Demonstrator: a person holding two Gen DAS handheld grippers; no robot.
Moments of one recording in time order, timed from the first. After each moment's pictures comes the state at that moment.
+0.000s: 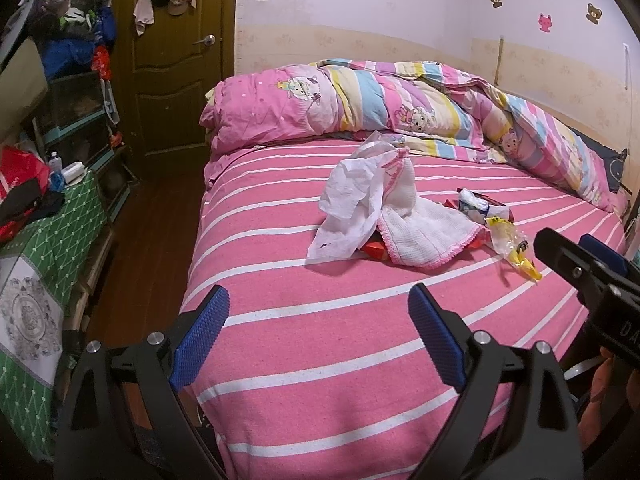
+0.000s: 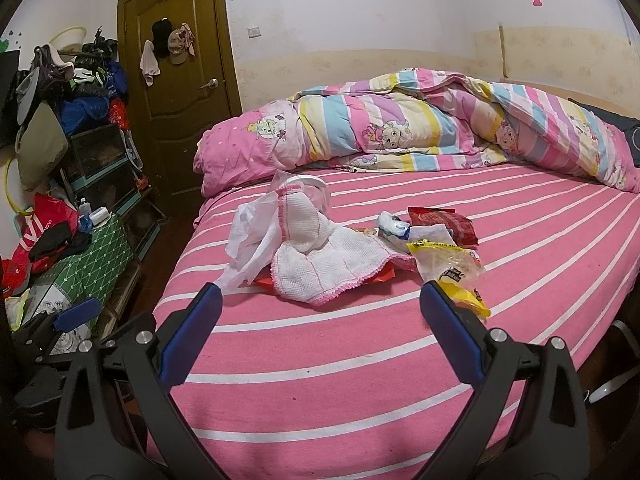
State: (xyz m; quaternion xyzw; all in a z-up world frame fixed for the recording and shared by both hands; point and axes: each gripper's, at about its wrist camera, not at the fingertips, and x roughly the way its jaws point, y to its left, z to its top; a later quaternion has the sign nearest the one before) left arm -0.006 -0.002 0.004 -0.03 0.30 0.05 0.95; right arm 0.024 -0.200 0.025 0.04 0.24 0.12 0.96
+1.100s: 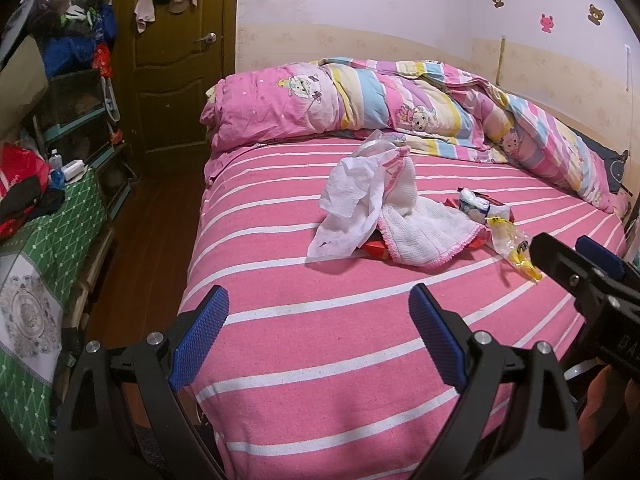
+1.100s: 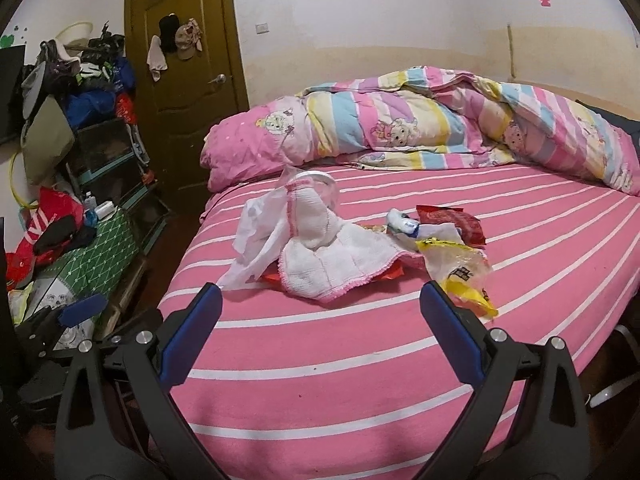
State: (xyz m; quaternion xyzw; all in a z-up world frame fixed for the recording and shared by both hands) left arm -0.006 0.000 0.003 -0.04 0.30 0.05 0.95; right arm 0.027 -0.203 0.027 0.04 0.25 0.14 0.96
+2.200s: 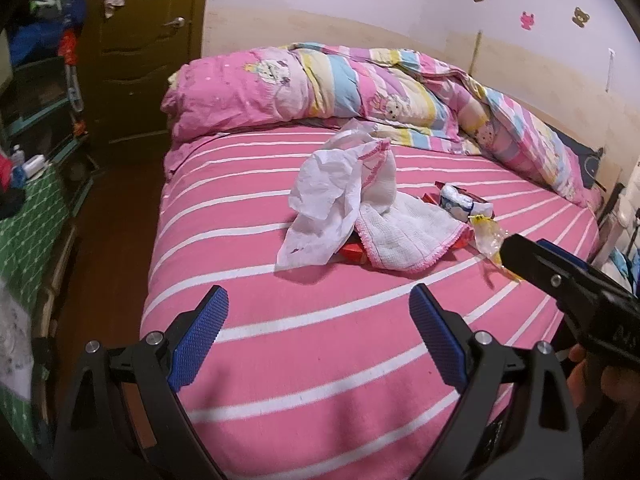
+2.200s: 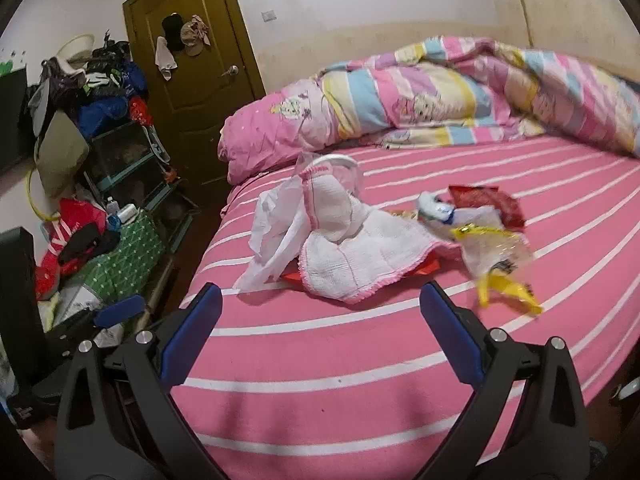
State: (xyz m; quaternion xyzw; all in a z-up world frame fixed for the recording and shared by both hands) left arm 0.037 0.008 -0.007 -0.05 0.33 -0.03 0.94; right arm 0.071 -0.202 0.012 0.09 0.30 0.19 0.93
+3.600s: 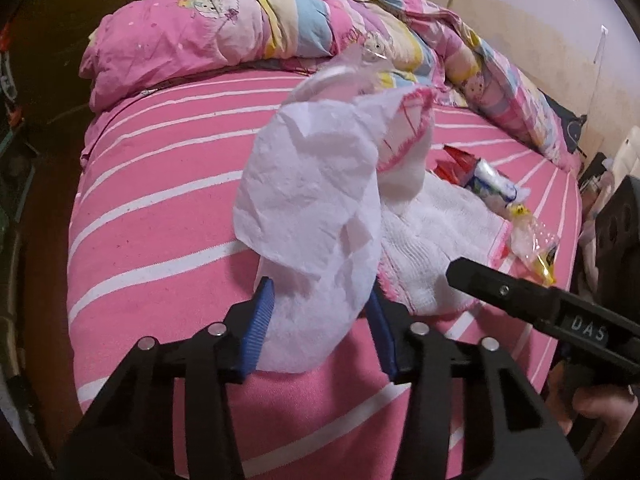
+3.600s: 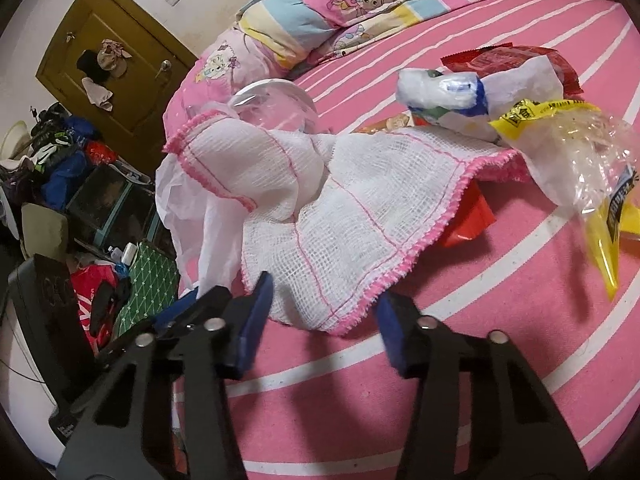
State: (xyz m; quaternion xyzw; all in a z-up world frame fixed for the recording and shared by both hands) left arm 0.172 0.008 -0.059 -0.05 0.42 -0.12 0.90; right arm 0.175 -0.204 -0.066 0.25 0.42 0.17 0.85
